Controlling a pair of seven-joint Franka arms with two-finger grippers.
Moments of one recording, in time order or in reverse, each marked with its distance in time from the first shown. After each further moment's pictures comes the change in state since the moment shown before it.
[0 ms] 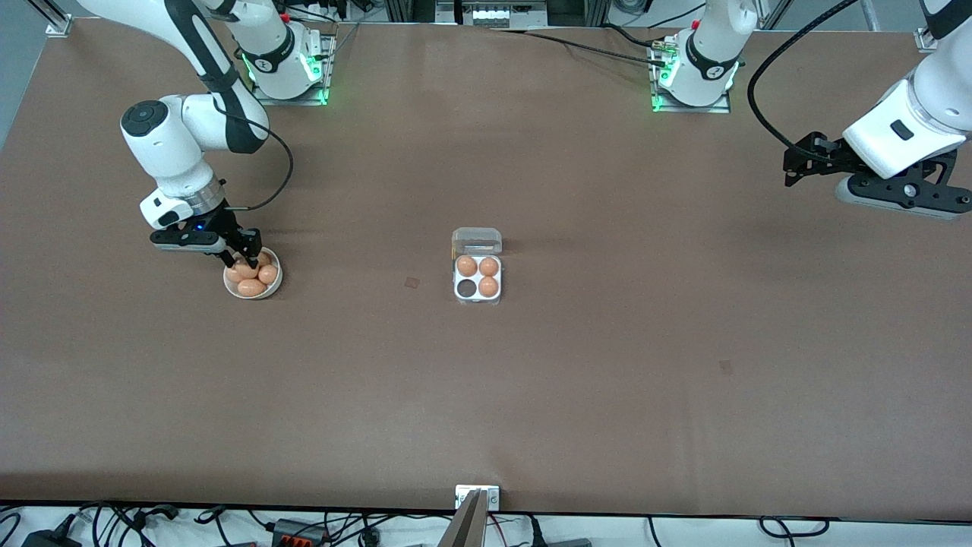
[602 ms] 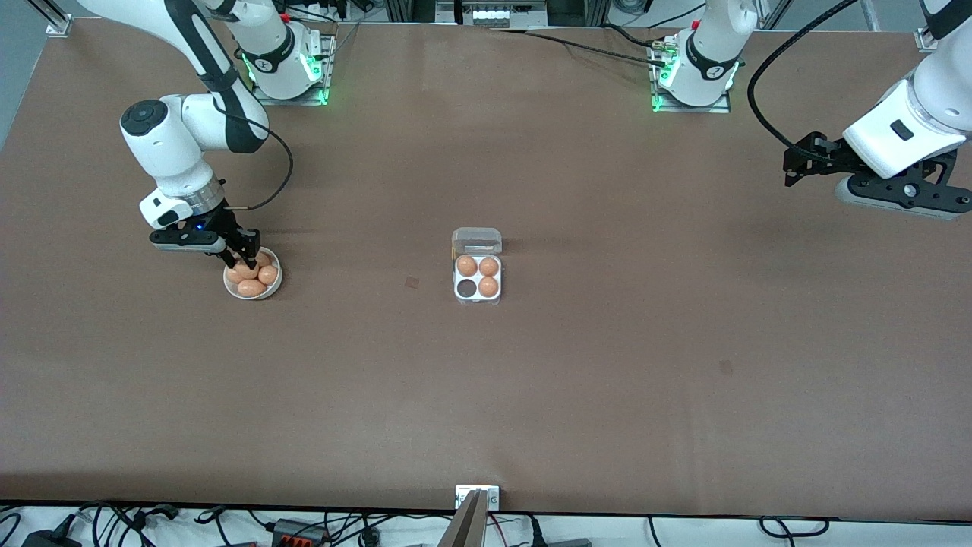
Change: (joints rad) left arm 0.000 0.000 0.000 0.000 0.000 0.000 0.000; right arm 0.000 -0.003 0.000 0.000 0.000 0.001 0.000
